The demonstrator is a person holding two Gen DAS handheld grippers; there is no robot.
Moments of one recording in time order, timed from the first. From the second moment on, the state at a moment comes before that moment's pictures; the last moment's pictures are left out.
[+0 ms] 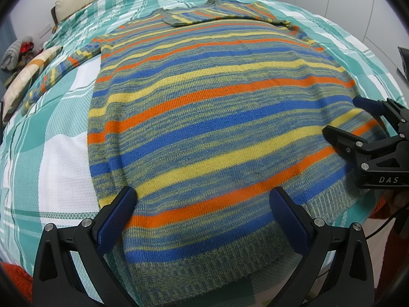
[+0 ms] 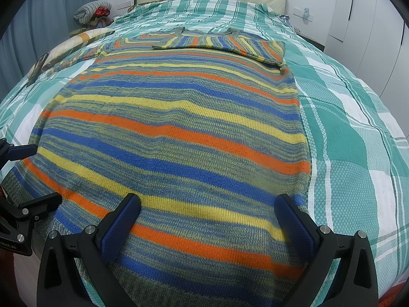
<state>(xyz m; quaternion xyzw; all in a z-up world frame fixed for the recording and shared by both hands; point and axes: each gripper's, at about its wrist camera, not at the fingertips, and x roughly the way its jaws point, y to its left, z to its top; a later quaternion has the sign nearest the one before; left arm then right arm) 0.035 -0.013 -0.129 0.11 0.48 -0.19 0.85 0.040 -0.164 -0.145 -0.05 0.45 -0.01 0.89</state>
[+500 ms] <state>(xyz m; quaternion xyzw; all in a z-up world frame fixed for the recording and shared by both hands) 0.035 -0.014 -0.129 0.11 0.48 -0.19 0.85 0.040 -0.164 -0.145 -0.05 0.45 -0.01 0.89</state>
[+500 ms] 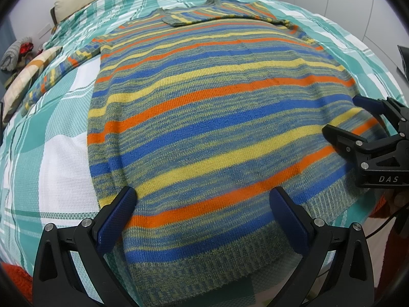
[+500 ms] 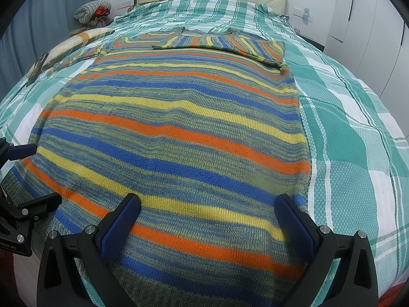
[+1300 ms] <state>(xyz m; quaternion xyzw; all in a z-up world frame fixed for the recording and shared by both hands) 0.035 -0.016 -0.129 0.12 0.48 -0.19 0.85 0.040 -0.166 -0.145 -0.05 0.45 -0.01 0.89</state>
